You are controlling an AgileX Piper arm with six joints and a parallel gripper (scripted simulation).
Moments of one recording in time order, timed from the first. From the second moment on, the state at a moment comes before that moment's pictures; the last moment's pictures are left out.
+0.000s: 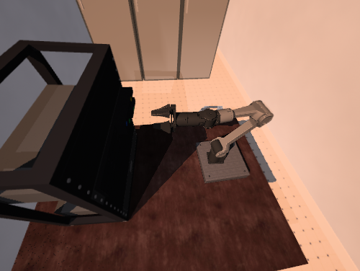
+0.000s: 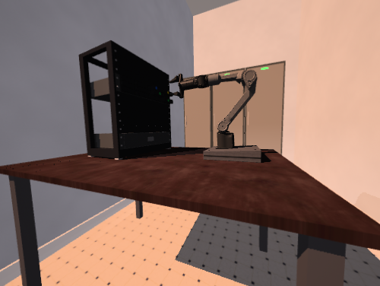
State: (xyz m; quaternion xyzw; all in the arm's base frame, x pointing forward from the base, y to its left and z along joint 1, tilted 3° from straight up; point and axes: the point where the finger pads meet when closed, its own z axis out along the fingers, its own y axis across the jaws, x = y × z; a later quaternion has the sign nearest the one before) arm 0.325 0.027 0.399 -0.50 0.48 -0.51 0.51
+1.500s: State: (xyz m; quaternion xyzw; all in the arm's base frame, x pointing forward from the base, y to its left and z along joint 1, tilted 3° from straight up) arm 0.345 0.047 0.402 -0.50 0.48 -0.51 0.51
